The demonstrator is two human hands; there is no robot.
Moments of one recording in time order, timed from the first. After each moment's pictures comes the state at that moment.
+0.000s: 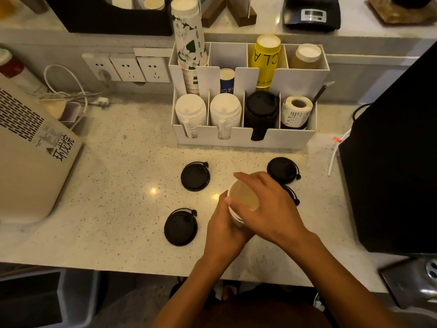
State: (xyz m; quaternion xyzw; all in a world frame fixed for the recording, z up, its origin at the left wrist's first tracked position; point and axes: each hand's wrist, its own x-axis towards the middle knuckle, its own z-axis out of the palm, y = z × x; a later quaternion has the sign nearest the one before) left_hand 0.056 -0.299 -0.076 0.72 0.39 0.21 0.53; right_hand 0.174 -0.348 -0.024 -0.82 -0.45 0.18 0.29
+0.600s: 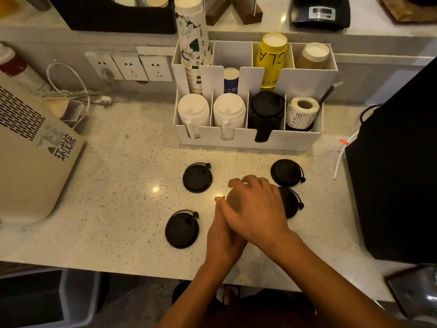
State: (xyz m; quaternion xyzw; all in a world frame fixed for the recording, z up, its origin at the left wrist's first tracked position) left_hand 0.055 -0.298 -0.112 0.74 0.43 0.16 0.49; right_hand 0.156 -0.320 -0.036 -0.86 -0.48 0.10 0.14
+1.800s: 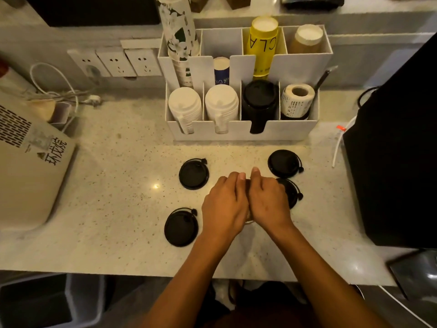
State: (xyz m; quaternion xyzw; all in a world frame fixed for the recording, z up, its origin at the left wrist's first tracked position) left_hand 0.091 -0.265 -0.042 0.82 0.43 0.13 0.36; right_hand 0.180 -0.318 -0.052 -0.88 -0.20 0.25 0.36
